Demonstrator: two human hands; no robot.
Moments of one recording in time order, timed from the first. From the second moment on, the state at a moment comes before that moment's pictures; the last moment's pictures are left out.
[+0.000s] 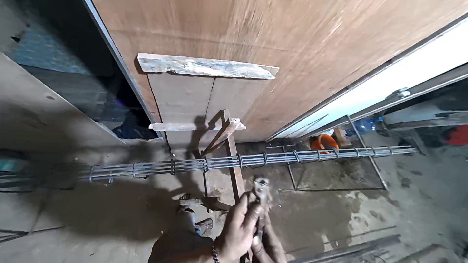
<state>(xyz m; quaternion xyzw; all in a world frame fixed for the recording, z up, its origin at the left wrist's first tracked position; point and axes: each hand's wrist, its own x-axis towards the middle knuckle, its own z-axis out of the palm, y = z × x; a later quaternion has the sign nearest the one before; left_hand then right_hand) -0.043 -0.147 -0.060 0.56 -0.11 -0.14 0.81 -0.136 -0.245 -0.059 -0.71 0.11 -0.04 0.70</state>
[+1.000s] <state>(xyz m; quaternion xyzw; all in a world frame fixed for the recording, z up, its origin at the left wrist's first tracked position) 0.170 -0.095 -0.442 0.60 0.22 -0.41 0.66 -0.020 -0.201 -0.176 -0.97 0.07 0.18 -0.15</state>
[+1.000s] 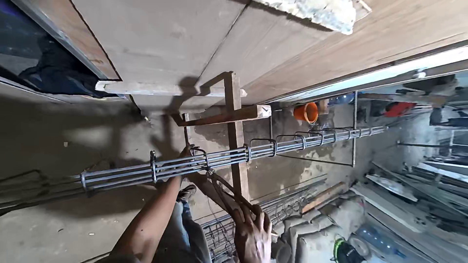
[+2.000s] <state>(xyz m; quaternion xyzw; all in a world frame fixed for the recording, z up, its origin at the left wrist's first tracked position) 0.144 -0.159 -0.539 0.53 0.33 -0.25 0.74 -0.013 -0.215 -0.185 -0.75 0.41 0.45 0.27</state>
